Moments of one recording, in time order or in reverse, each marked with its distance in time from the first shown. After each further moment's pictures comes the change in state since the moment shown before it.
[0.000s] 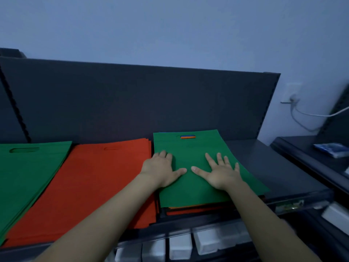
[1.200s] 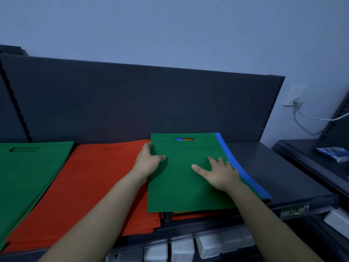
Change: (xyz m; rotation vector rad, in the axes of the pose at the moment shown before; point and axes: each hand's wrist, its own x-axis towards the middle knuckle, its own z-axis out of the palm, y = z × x) left_hand 0.023 -0.045 0.010 -1.194 0.267 -0.295; right_hand 0.000 -0.016 -0.004 0.148 0.056 0.021
